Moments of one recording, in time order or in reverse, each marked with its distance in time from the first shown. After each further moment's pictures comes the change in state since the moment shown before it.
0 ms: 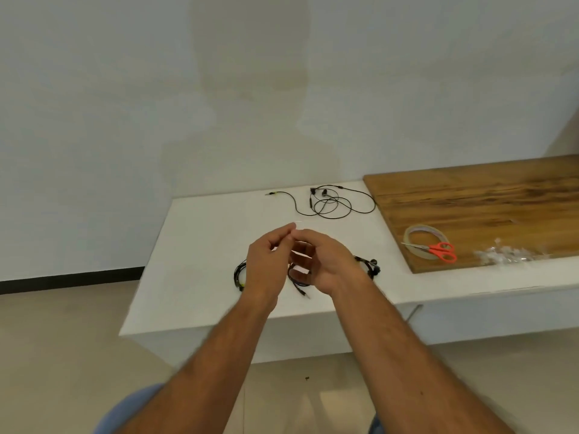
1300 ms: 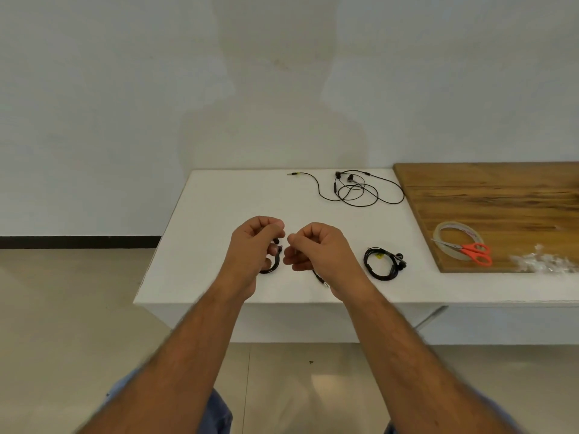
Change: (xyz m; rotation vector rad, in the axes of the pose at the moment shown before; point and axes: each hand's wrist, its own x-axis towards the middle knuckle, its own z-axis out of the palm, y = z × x) left_hand 0.020 -0.013 -0.070 -0.011 -0.013 -0.134; right_hand 0.009 0.032 0.024 -0.517 -0.051 -0.342
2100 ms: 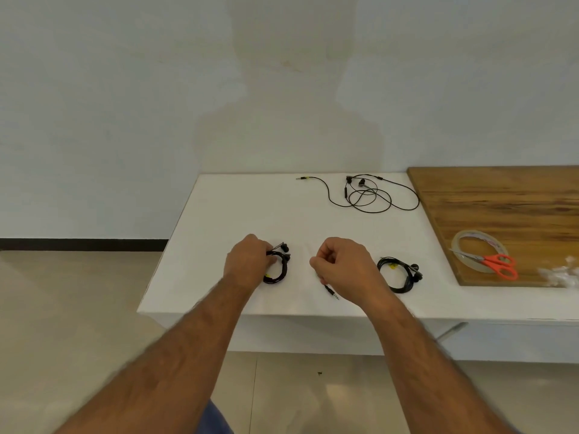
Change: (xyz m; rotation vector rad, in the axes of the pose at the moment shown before) left_hand 0.083 -0.062 -0.027 1.323 0.012 0.115; right_hand 0.017 0.021 -0.024 -0.602 0.048 -0.043
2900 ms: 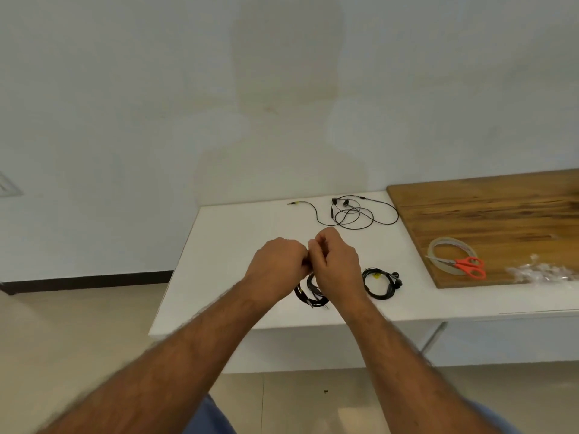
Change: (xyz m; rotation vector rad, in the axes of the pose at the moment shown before) left_hand -0.076 0.103 -0.088 0.123 -0.017 0.352; right_hand -0.013 -0.018 -0.008 0.200 0.353 -0.205
